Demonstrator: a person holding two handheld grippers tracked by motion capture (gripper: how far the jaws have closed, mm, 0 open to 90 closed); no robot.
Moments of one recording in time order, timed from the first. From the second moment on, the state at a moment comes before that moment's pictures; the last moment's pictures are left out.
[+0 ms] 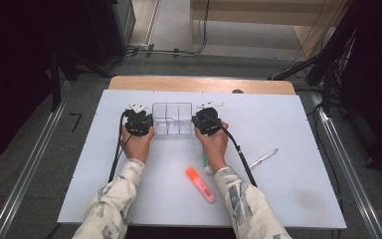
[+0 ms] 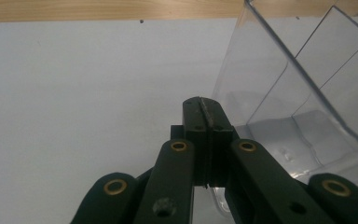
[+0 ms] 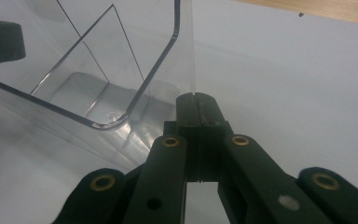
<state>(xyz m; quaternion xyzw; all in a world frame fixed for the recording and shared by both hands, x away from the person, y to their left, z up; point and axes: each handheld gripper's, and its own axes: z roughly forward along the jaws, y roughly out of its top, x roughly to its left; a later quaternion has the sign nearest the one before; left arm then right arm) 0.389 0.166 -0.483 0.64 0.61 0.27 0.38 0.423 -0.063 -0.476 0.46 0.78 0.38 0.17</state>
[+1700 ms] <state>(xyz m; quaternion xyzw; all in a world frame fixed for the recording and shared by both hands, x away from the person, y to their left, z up) 0.394 0.061 -0.478 0.69 0.55 0.25 0.40 0.411 -0.175 -0.466 0.52 0.74 0.38 0.21</state>
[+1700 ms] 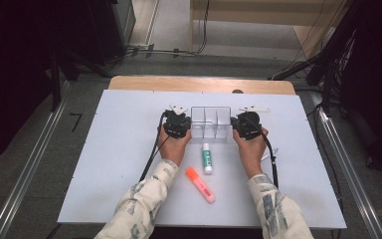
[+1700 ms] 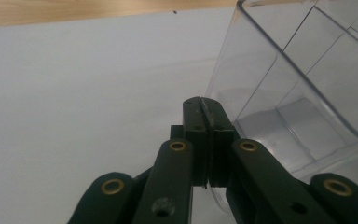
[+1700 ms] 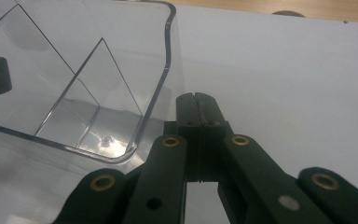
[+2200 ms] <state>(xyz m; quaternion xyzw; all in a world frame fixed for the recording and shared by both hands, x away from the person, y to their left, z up) 0.360 0.109 -0.468 0.67 0.58 0.30 0.36 0.395 -0.202 -0.465 0.52 0.74 0.38 0.20</state>
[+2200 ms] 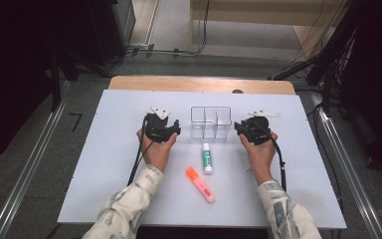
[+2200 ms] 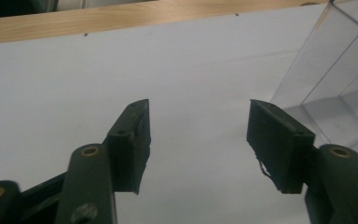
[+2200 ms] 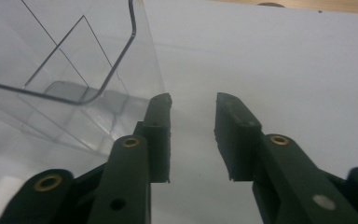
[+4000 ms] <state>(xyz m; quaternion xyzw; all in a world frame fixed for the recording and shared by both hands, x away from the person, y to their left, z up) 0.272 0.232 -0.488 0.61 0.64 0.30 0.36 0.298 -0.291 -0.481 0.57 0.71 0.35 0.21</state>
